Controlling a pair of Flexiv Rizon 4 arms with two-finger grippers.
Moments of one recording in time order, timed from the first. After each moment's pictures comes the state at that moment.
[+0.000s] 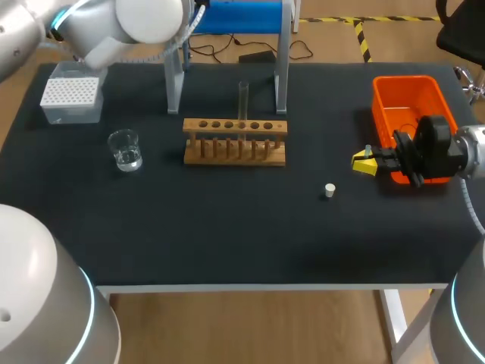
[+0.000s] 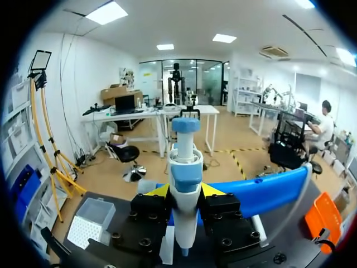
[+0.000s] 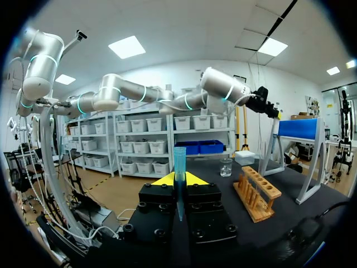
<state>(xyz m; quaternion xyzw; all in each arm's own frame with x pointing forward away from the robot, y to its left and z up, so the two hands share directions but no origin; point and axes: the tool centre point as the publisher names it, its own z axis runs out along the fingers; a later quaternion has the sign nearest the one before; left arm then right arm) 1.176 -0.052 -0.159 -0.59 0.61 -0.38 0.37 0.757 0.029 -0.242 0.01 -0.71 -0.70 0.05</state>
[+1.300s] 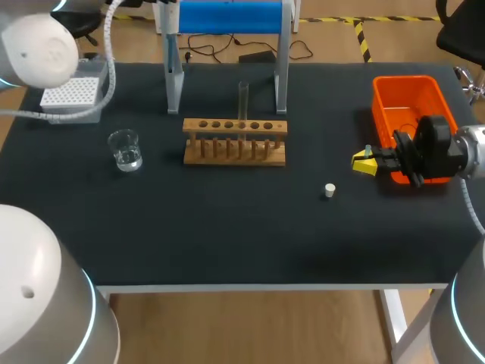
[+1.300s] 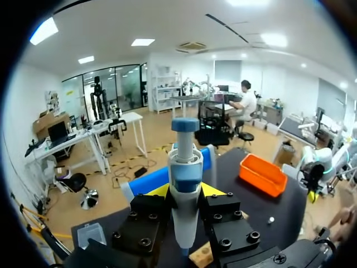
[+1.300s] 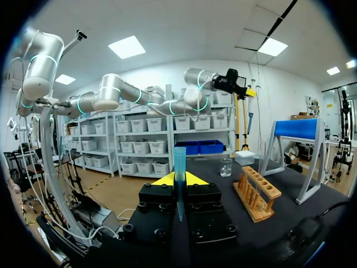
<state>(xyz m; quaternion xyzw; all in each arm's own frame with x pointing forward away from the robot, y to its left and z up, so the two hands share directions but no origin) 1.044 -0.057 -0.069 -0.36 0.77 -0.47 0.22 0.758 0.029 -0.242 0.01 -0.71 -0.70 0.05</state>
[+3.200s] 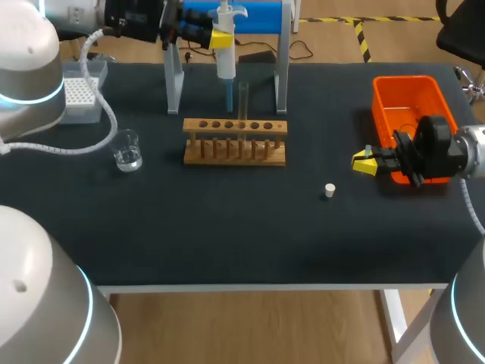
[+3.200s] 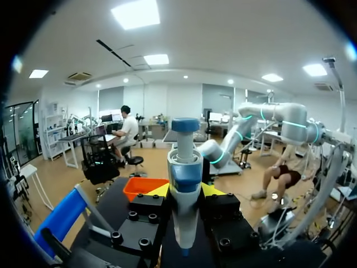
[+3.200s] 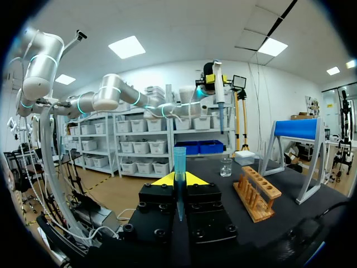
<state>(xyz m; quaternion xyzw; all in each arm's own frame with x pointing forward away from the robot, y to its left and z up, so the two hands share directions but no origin) 0.865 -0.162 -0.046 0.02 0.78 -0.62 -0.03 0.758 0.029 -0.242 0.01 -0.71 -0.70 0.05</state>
